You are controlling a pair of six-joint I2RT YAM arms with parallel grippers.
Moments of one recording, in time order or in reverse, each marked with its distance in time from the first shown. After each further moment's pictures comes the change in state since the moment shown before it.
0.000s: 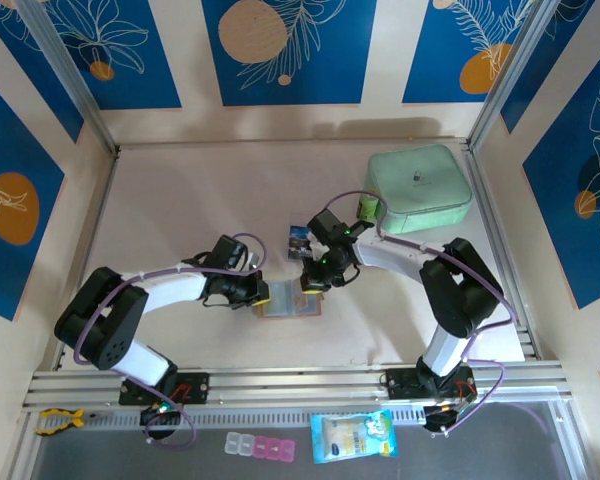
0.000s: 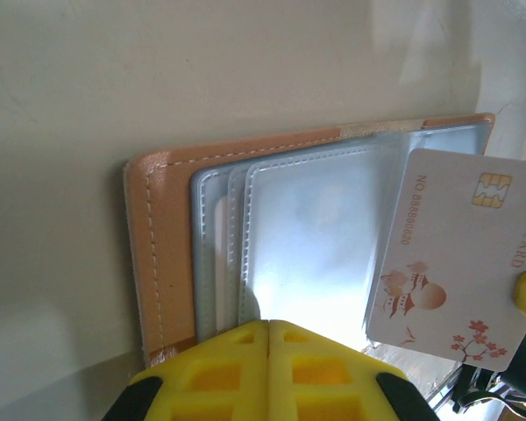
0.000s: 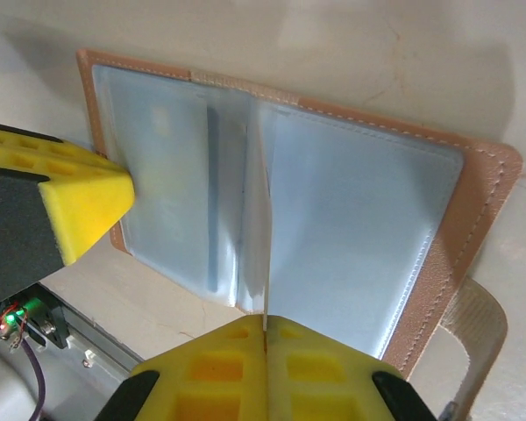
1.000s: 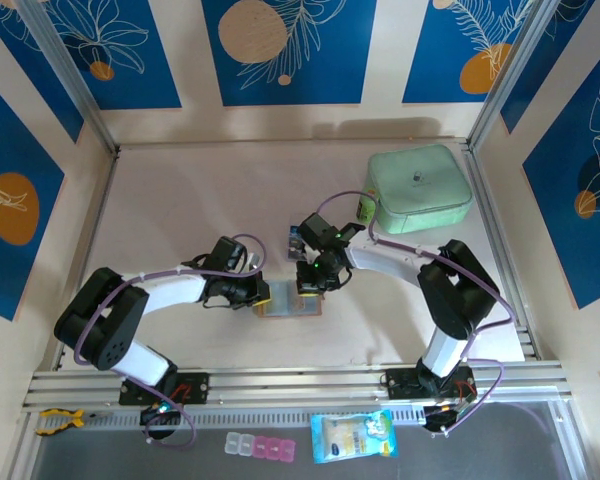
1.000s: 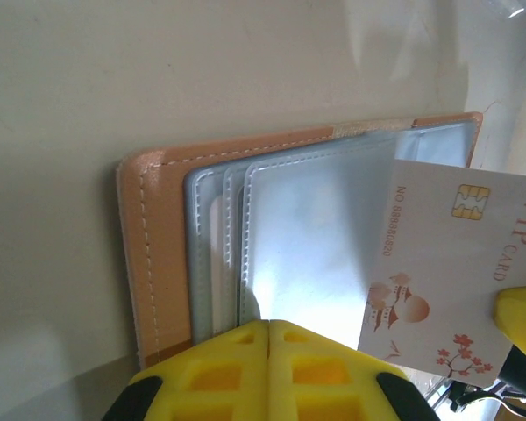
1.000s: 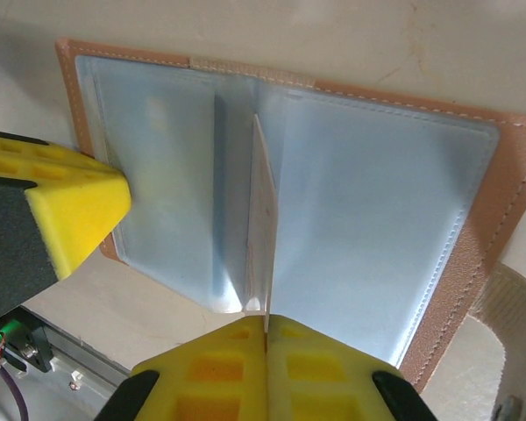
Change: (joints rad) left arm 0.000 -0.002 -0.025 0.054 0.012 0.000; right arm 0.066 -0.009 0.035 -0.041 0.110 0.074
